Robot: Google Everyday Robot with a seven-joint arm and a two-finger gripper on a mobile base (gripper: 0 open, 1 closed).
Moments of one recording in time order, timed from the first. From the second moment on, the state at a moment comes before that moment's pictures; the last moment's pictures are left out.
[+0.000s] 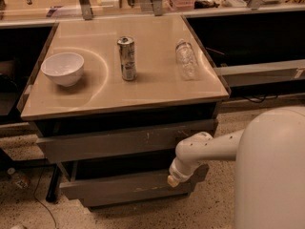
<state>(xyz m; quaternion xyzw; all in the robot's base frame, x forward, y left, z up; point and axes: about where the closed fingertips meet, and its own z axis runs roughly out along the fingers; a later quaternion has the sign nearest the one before) 0.504 -0.095 0.416 -0.42 0.90 0.09 0.06</state>
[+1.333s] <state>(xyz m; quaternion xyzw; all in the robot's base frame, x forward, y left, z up) 0.507 -0.097 0.413 -0.41 0.90 0.08 0.06</state>
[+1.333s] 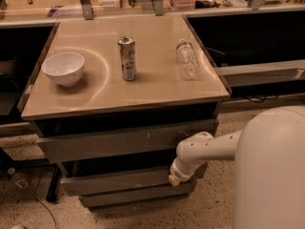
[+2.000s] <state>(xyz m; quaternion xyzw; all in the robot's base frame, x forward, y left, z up) 0.507 -0.097 0.413 -0.41 0.90 0.08 0.06</state>
